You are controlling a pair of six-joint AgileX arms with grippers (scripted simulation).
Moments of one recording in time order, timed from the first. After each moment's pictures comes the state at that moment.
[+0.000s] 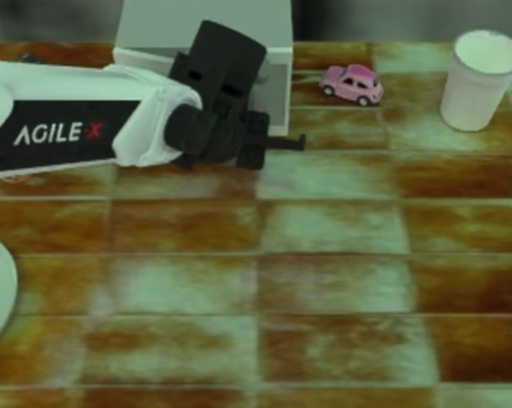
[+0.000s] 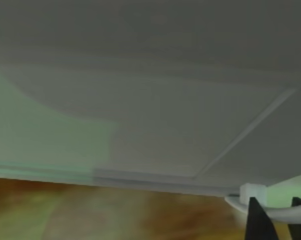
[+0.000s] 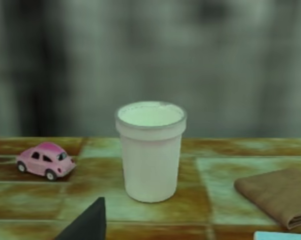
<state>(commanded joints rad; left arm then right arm) -0.58 1.97 1.30 -0.21 -0.20 -0.28 0.00 0.00 0.00 0.00 0.00 0.00</state>
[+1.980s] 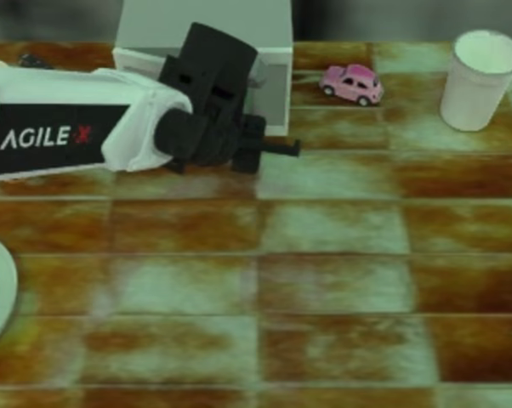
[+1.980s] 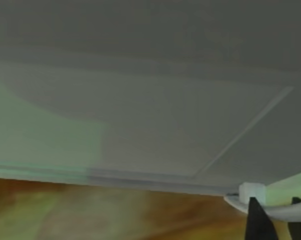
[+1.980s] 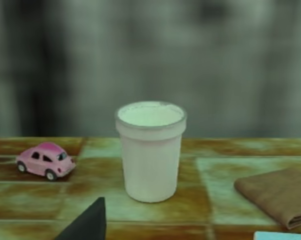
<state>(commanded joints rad) -0.57 1.94 1.26 -0.19 -0.17 -0.24 0.00 0.00 0.00 0.00 0.00 0.00</state>
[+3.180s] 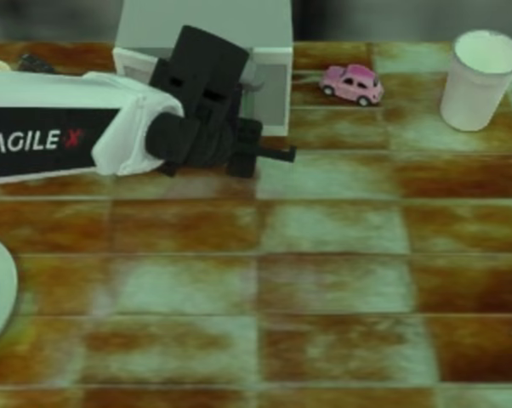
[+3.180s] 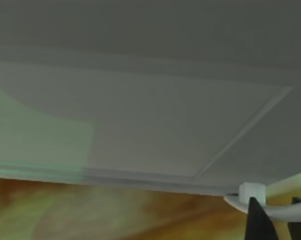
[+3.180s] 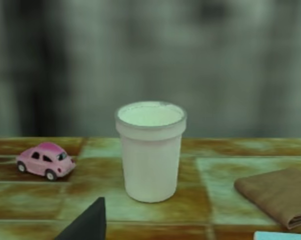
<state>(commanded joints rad) -0.56 1.92 1.22 -0.17 -0.14 -0.20 0.00 0.00 0.00 0.00 0.00 0.00</state>
